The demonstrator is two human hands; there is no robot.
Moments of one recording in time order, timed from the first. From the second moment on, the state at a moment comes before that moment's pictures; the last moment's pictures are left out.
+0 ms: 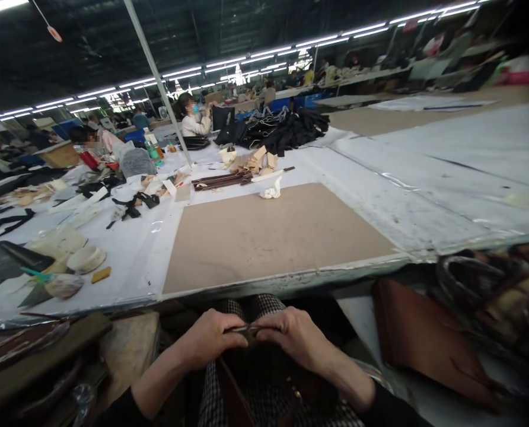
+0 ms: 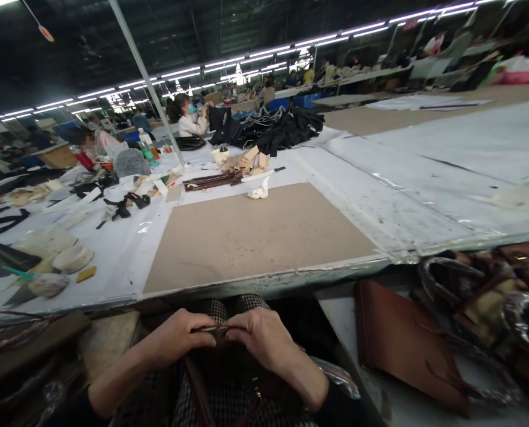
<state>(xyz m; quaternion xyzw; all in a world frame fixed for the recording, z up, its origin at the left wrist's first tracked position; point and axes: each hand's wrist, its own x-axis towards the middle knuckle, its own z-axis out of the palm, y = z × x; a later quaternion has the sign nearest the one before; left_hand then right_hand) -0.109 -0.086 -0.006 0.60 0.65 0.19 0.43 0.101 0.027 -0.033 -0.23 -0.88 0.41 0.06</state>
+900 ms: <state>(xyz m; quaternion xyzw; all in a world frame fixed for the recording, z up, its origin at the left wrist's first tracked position) -0.104 -0.086 -0.008 0.51 0.65 0.20 0.53 0.091 0.051 -0.032 -0.13 -0.88 0.46 -0.01</state>
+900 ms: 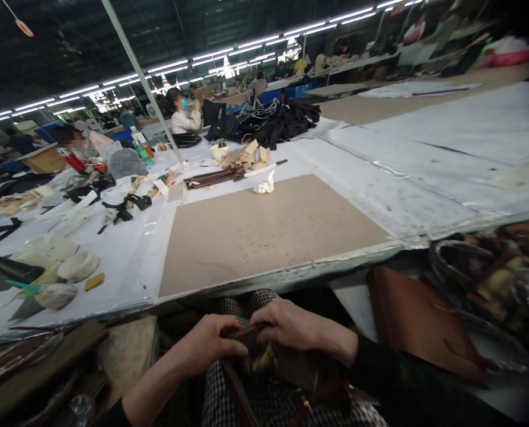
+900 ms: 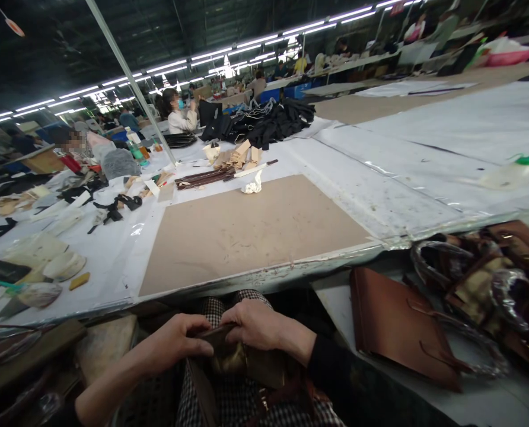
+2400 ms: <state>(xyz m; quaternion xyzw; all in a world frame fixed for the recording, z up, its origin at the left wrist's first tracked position) -0.083 -0.118 0.012 0.53 0.81 0.04 0.25 0.094 0.035 -0.014 -0.16 -0.93 0.31 -0.07</state>
